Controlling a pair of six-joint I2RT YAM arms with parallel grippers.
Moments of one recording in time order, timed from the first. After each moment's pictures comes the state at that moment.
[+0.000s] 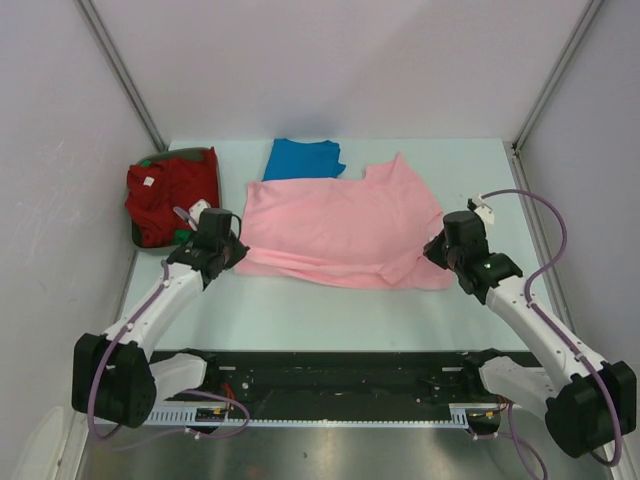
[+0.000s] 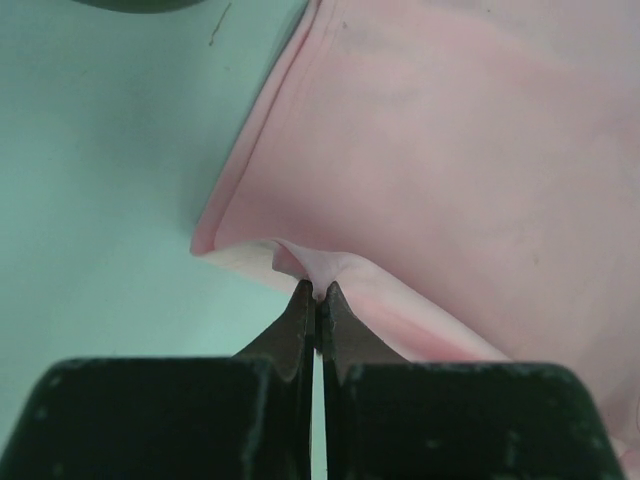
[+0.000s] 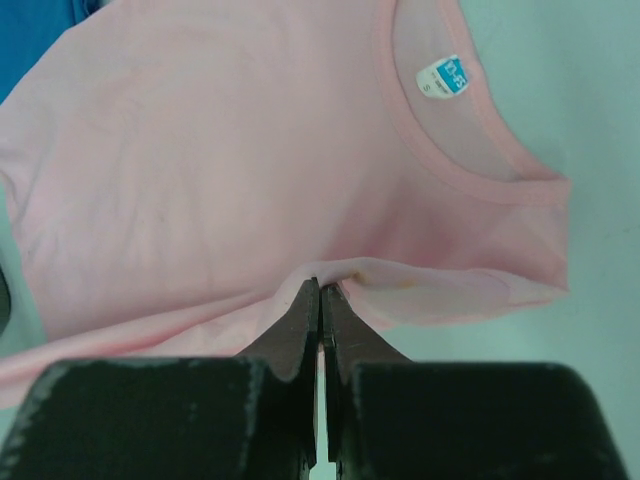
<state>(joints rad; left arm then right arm) -0.25 1.13 0.75 -0.43 -0.23 -0.83 0.38 1.00 0.77 -0.46 0.25 0.83</state>
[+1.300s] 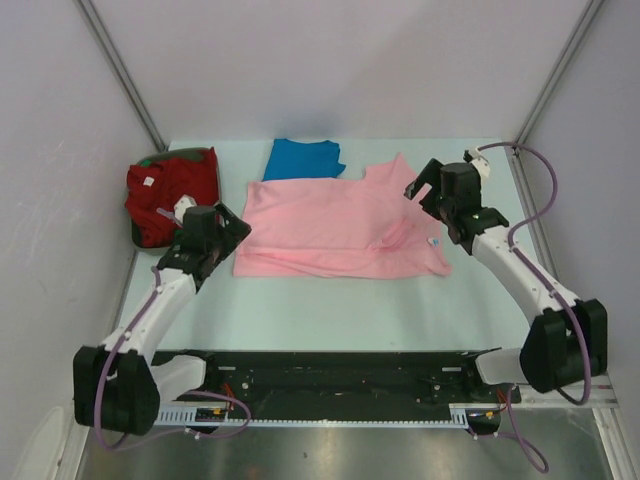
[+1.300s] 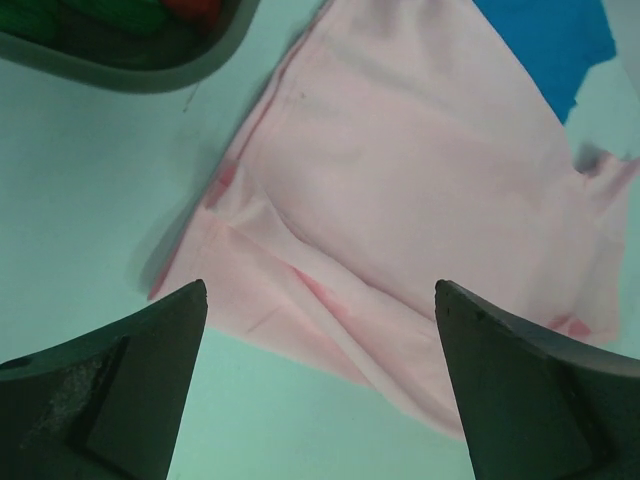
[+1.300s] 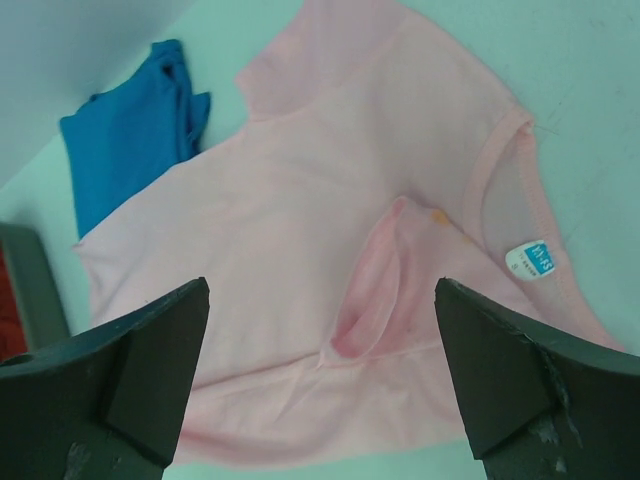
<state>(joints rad) -0.14 1.17 0.75 -0.28 -0.17 -0.86 0.27 1.40 1.07 -0.24 0.22 0.76</state>
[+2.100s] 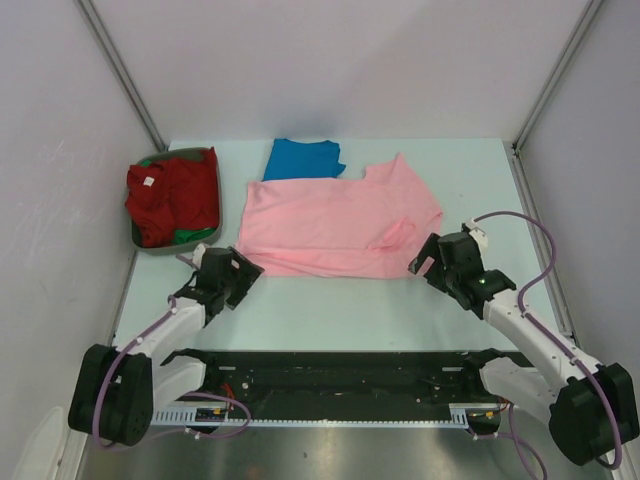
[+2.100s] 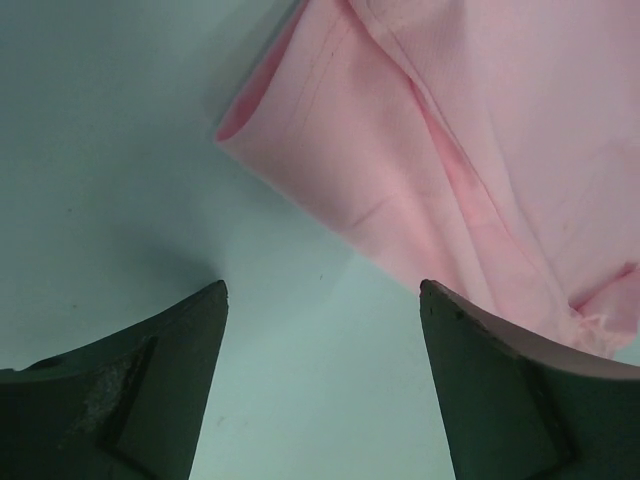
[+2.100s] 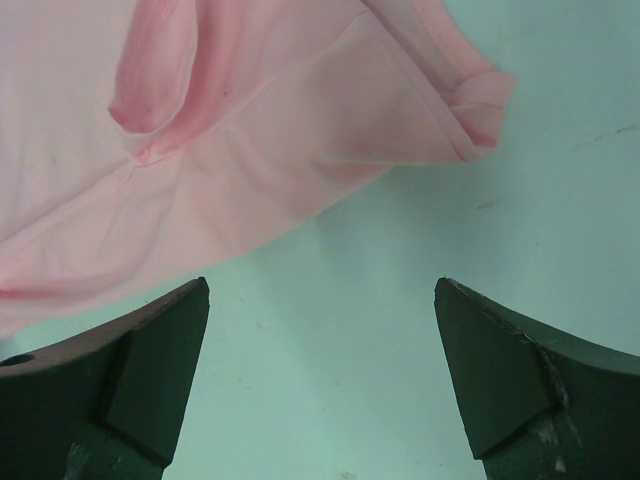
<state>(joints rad) -0.24 1.04 0.36 -0.16 -0.08 -1.07 0.39 0.98 0.61 -0.45 0.21 0.85</state>
